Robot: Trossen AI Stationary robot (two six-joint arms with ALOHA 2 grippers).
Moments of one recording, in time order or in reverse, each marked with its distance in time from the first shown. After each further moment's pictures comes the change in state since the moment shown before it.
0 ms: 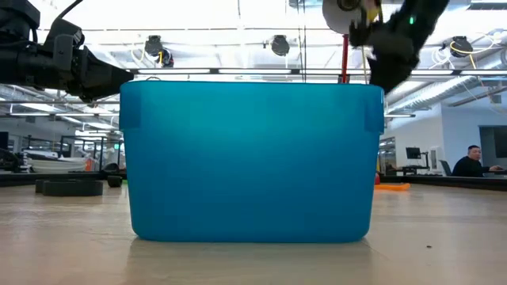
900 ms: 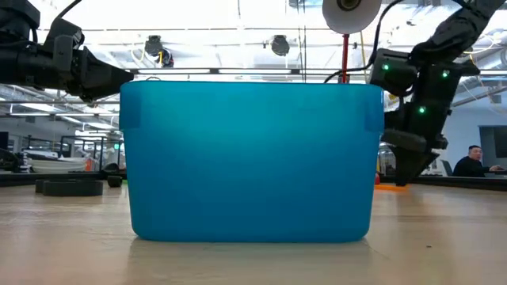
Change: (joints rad) left arm 0.000 0.000 0.000 0.000 0.000 0.014; right arm -0.297 0.051 -0.439 0.361 -0.159 0.043
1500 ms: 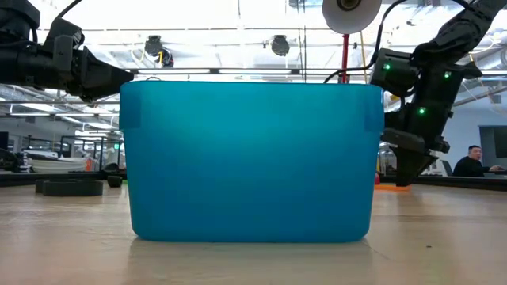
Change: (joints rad) left arm 0.000 0.000 0.000 0.000 0.000 0.000; right arm 0.001 0.000 -0.019 0.032 -0.005 0.025
